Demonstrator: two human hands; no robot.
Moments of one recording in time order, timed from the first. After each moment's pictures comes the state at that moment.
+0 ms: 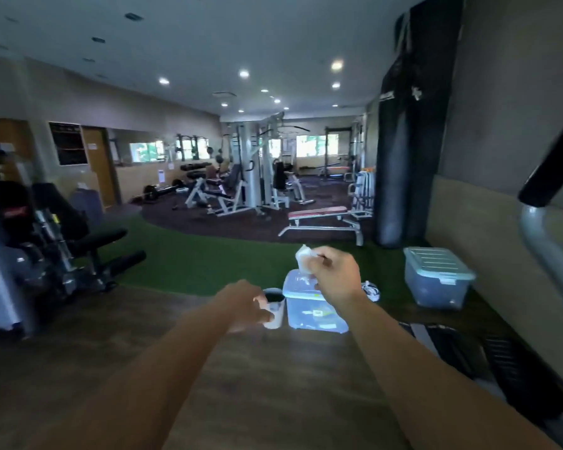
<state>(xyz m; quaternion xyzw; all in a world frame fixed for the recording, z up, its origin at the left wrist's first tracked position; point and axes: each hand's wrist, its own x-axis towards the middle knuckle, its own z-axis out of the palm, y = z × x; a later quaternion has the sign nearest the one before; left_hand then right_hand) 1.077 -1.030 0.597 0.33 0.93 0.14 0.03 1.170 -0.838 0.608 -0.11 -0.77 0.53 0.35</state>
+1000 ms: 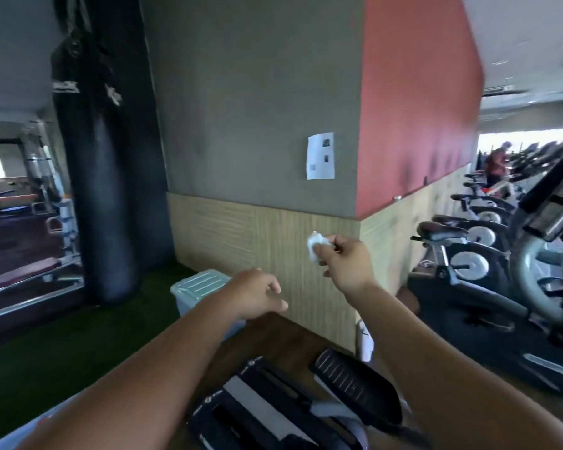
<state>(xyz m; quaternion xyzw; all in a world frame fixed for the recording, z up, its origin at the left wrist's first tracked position) 0.785 -0.317 0.620 0.77 0.61 0.14 0.11 0.993 -0.309 0.632 -0.46 -0.59 0.30 0.60</state>
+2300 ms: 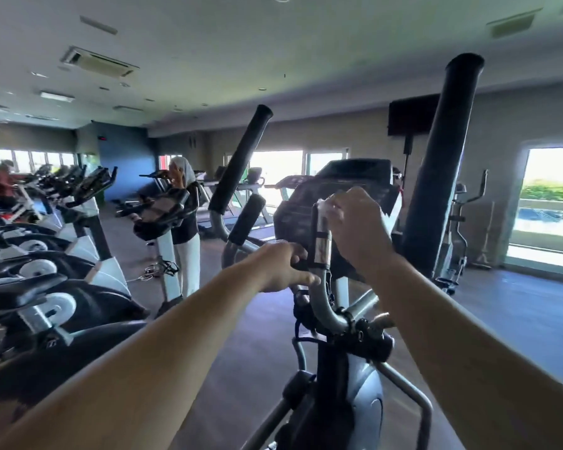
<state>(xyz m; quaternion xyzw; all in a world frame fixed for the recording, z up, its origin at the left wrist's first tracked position) 1.211 -0.144 0.708 0.95 -0.19 0.11 0.22 1.200 -0.323 0.753 -0.84 -0.17 -0.46 0.25</state>
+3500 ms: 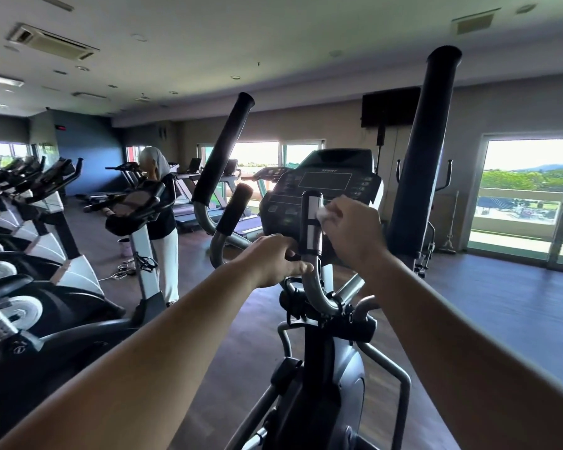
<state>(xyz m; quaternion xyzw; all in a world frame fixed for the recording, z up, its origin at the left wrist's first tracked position) 1.204 -0.143 0.698 0.92 -0.25 0.14 0.26 1.191 -0.326 0.728 -0.86 -0.11 -0.43 0.27</state>
